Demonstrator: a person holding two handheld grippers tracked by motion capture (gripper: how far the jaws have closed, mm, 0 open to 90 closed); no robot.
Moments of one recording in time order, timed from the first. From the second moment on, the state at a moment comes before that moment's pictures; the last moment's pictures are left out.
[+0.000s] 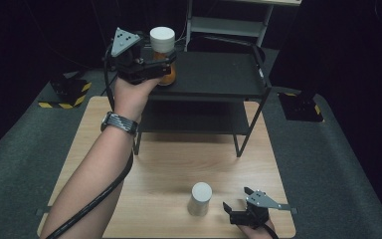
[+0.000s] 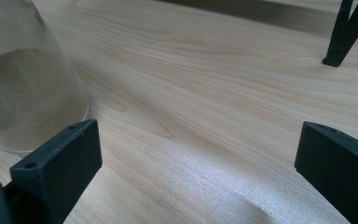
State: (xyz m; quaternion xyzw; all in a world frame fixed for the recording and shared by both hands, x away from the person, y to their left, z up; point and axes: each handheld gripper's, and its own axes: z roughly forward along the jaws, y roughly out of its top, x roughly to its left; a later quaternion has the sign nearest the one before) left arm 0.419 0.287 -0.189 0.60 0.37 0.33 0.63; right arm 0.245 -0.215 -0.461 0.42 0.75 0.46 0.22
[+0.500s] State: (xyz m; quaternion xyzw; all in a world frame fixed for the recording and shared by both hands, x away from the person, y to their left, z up) left arm 0.385 0.311 -0.213 0.61 0.34 0.33 0.64; right arm 0.244 -0.212 -0.460 0.42 0.75 0.45 0.23
